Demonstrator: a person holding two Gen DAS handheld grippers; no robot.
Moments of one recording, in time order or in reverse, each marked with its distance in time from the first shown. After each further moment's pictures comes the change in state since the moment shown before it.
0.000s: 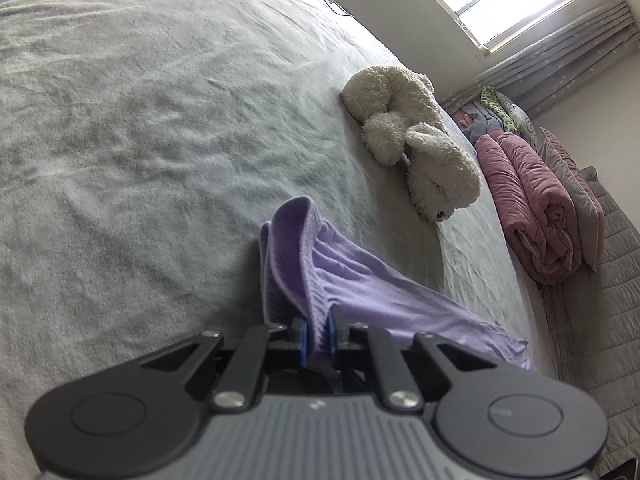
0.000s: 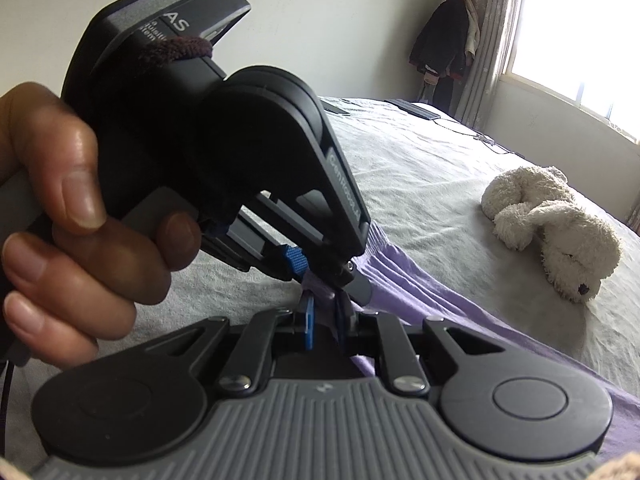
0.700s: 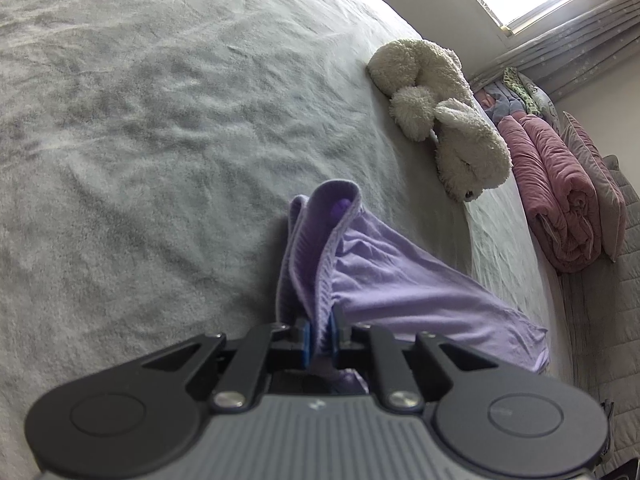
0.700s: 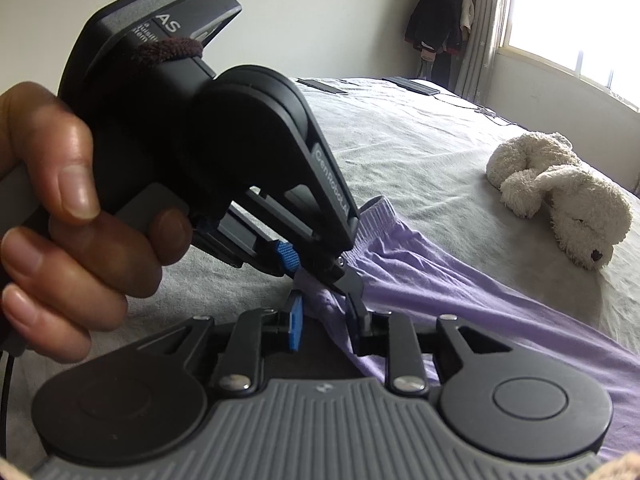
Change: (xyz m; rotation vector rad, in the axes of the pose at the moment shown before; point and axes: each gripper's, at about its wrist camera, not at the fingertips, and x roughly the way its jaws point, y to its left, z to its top) left arm 0.020 0.009 0.001 -0.014 0.087 0.067; right arm -0.007 0.001 -0.012 0.068 0.059 0.008
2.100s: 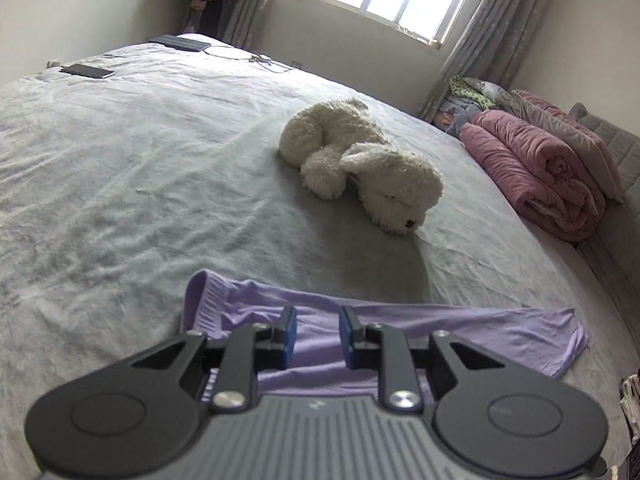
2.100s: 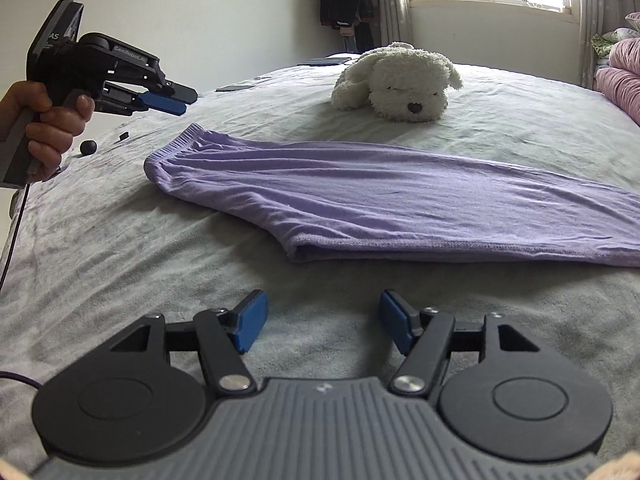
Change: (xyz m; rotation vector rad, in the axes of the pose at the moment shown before) left arm 0.001 -0.109 -0.033 0.343 -0.229 0.125; right arm -0.127 -0.170 -0.156 0.280 -0.001 0.024
